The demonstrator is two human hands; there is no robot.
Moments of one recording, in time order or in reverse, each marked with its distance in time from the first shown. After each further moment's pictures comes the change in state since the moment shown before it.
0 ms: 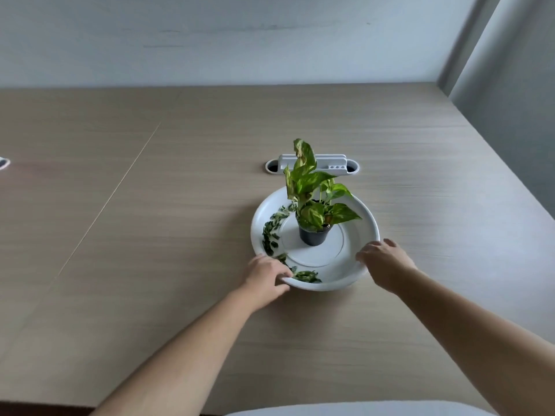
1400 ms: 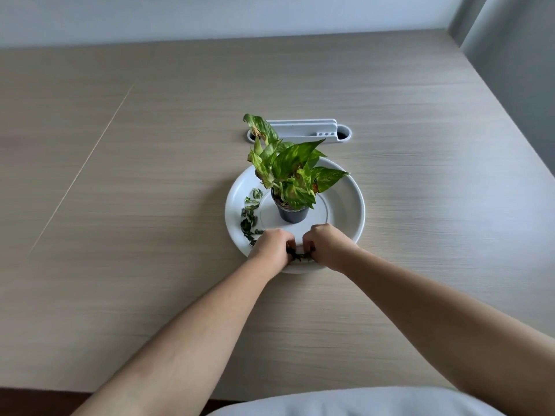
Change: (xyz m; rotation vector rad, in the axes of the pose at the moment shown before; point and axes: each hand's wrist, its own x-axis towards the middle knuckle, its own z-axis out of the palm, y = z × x) left_hand 0.050 0.049 0.027 -0.137 -0.053 -0.213; right_hand 0.042 -0.045 0.009 0.491 -0.105 -0.080
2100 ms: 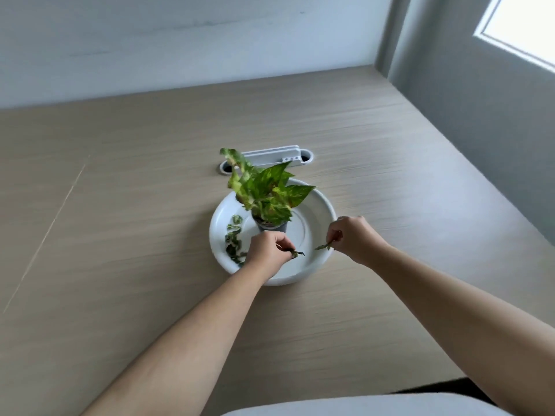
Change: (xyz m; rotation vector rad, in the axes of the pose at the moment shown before) left_hand -0.013 0.027 -0.028 -0.387 0.008 0.044; right_hand -0.069 0.029 -0.040 0.221 0.429 0.205
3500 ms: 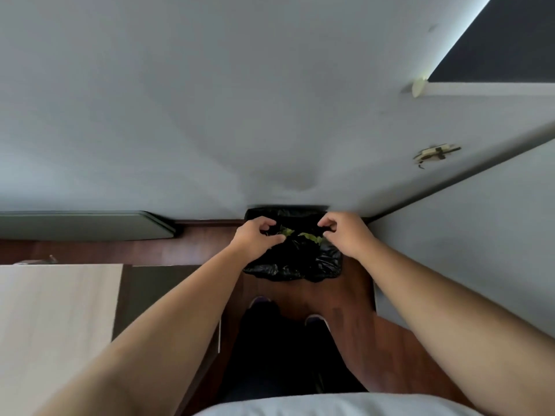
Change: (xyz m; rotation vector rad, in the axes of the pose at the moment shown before) left_hand -0.177 0.262 0.707 0.705 -1.258 0.436; right_hand -0.563 0.504 -0.030 0.583 0.503 1.418
